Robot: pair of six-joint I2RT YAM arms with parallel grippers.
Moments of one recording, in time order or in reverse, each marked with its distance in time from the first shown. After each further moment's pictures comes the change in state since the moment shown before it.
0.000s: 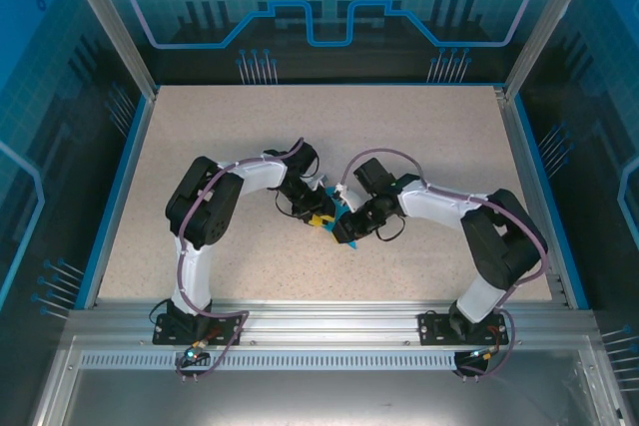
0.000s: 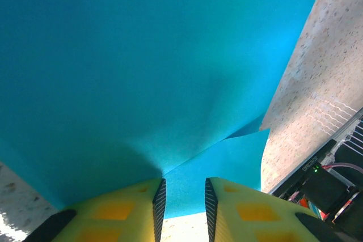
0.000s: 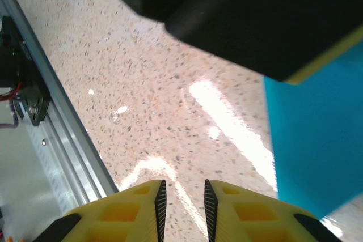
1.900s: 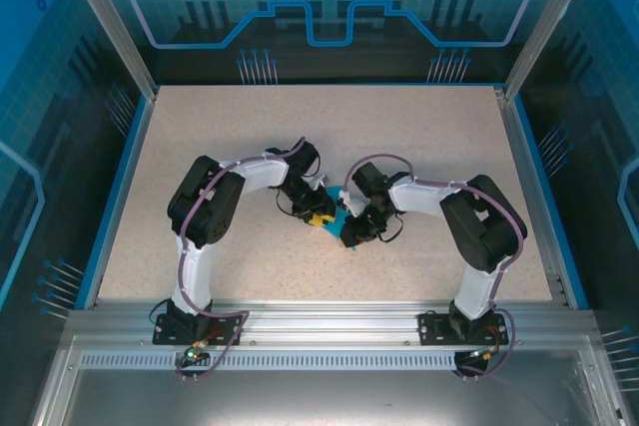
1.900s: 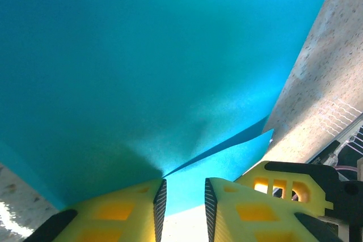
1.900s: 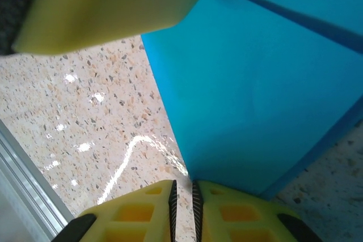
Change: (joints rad) left arm -0.002 0.016 0.034 -0.040 -0.011 0.003; right arm -0.031 0.132 0.033 -0.086 0.108 0.001
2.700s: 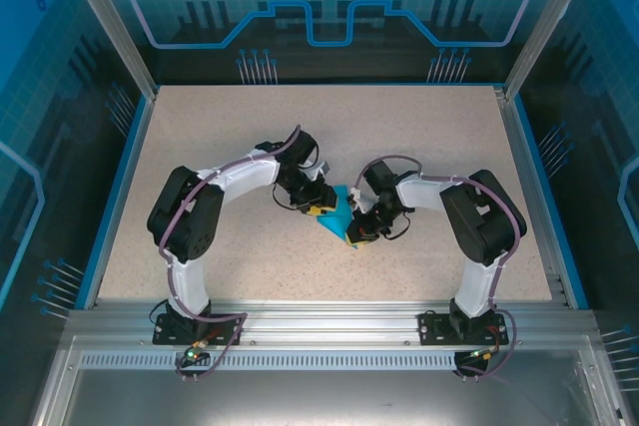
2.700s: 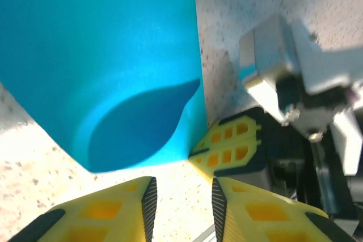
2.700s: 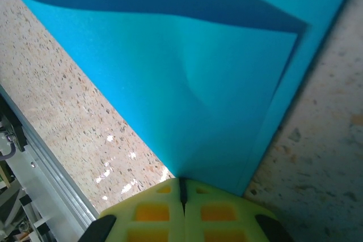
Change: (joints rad) left arm -0.027 -0.181 -0.039 -0.006 -0.071 0.023; right arm -0.084 0.039 -0.029 0.027 -0.119 0.090
